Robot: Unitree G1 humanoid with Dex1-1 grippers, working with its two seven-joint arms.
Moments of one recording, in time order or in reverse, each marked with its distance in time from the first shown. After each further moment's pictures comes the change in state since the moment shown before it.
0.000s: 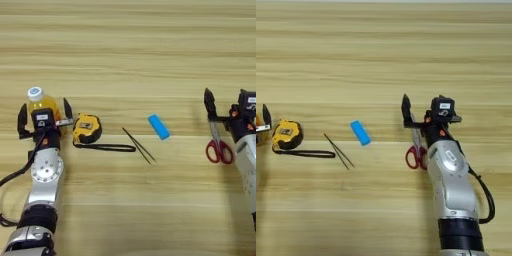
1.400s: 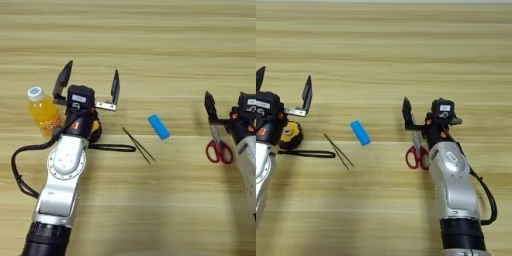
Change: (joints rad) left arm 0.179 -0.069 -0.255 -0.709 0.070 0.292 -0.203; right arm -0.002 -0.015 -0.001 0.036 0.000 -0.003 0.012
